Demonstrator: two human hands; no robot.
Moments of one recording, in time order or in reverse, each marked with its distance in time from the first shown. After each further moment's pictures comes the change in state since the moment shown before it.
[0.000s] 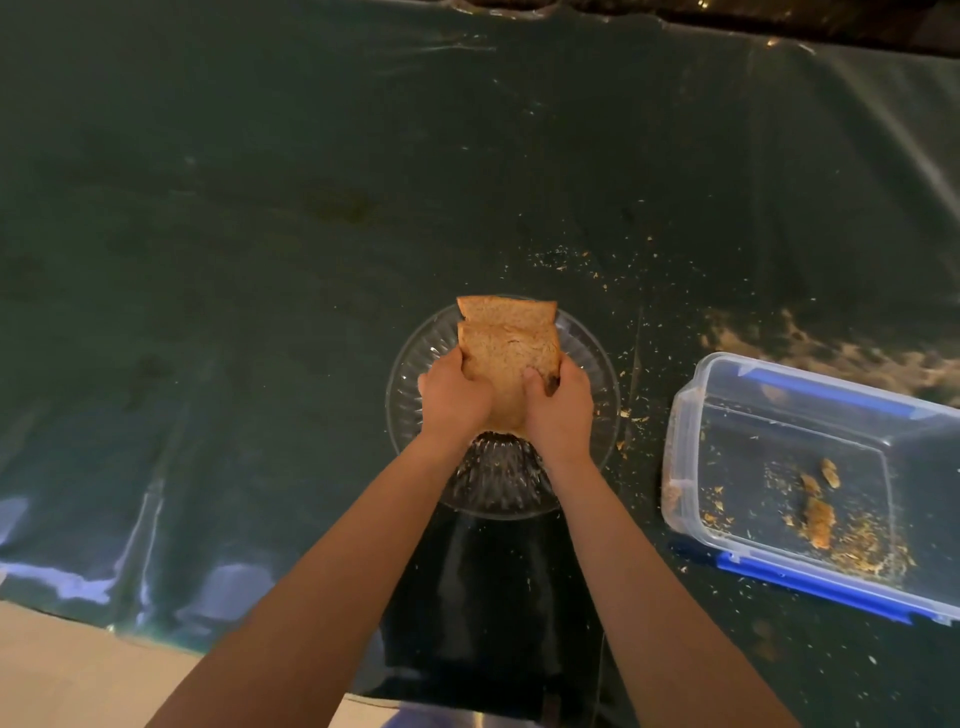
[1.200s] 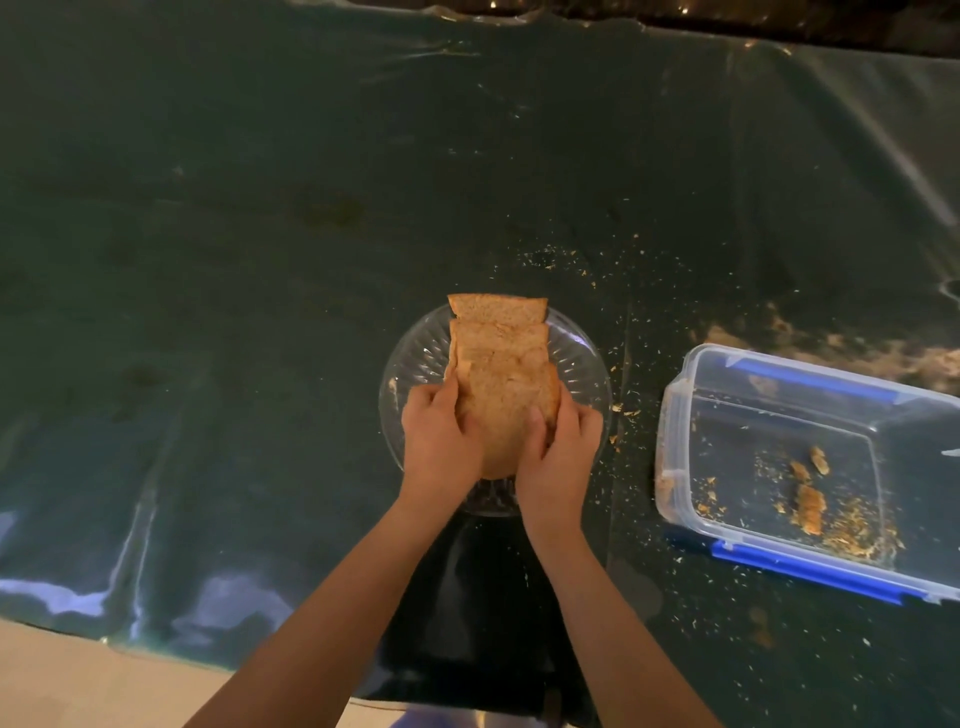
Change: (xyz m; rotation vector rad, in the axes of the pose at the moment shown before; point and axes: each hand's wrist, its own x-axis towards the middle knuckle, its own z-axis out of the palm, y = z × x) left_hand -0.040 -0.028 -0.010 0.242 0.090 0.264; right_hand -0.056 0.022 -0.003 0.003 0.177 -0.109
